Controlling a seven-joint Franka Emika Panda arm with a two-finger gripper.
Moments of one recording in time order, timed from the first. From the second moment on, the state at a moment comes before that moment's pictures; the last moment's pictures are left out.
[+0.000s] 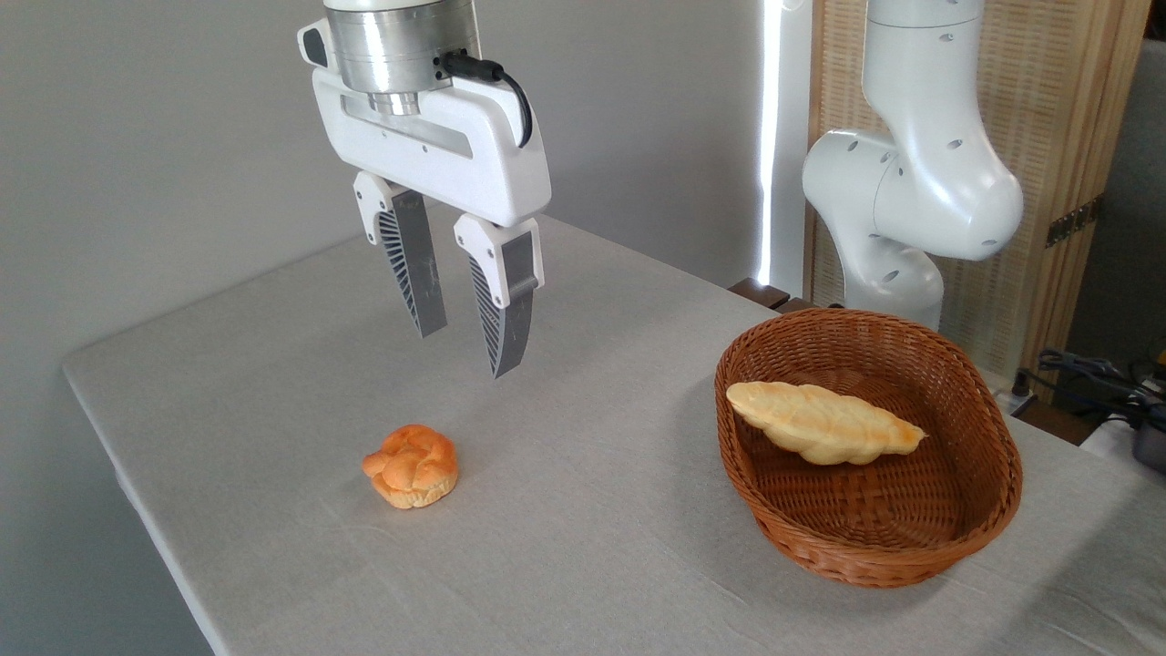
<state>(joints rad) -0.04 0.01 0.04 -1.60 -0.03 1.64 0.68</state>
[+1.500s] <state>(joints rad) -0.03 -0.47 0.17 -2.36 0.18 1.61 1.68</state>
